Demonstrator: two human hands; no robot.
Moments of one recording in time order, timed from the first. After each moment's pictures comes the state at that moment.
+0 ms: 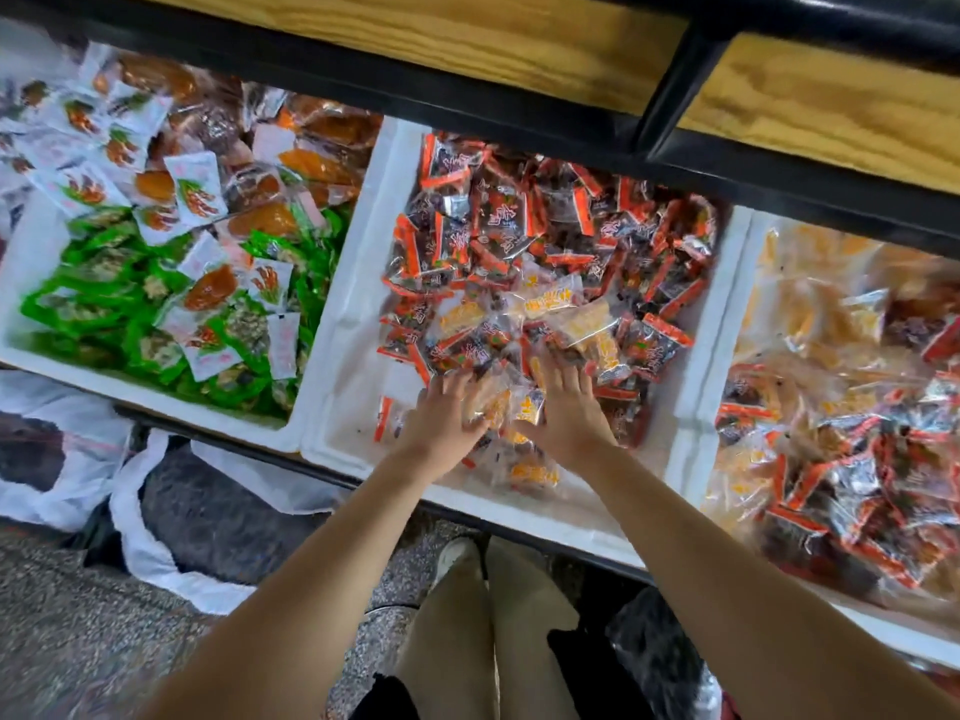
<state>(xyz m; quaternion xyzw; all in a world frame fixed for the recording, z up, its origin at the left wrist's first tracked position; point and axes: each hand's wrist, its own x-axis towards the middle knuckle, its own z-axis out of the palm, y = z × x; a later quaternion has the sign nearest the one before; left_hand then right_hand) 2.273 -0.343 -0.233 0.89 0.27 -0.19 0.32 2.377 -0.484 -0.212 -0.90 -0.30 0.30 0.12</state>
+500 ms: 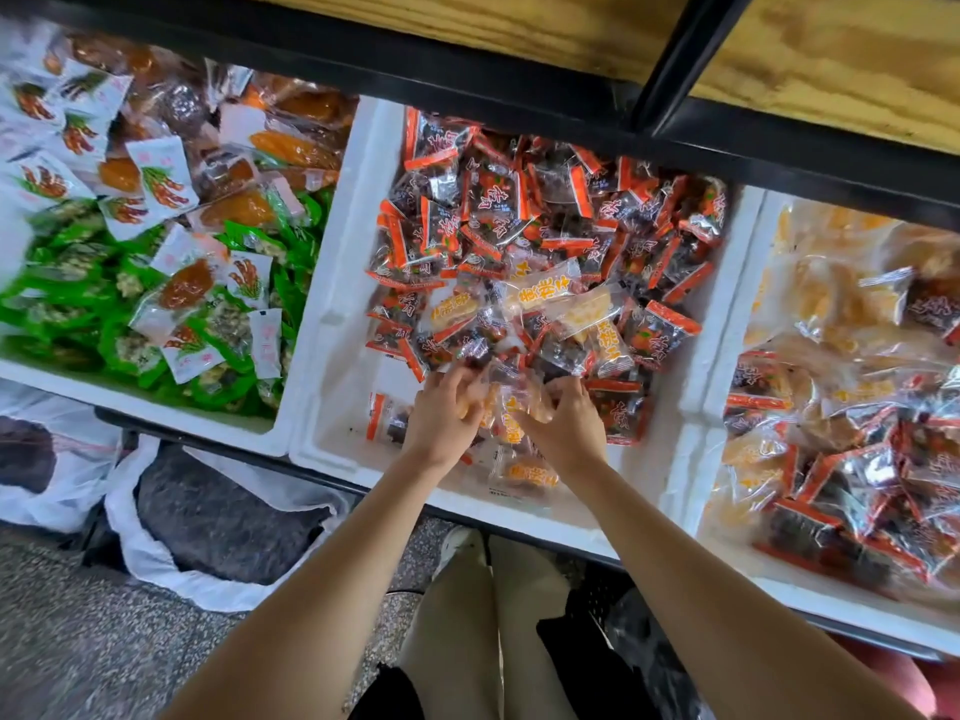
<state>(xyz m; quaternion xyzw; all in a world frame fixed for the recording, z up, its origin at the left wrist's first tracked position) 2.281 -0.350 -0.259 0.85 0.32 -0.08 0.40 2.362 -0.489 -0.234 -0.91 -0.09 0.30 0.26</state>
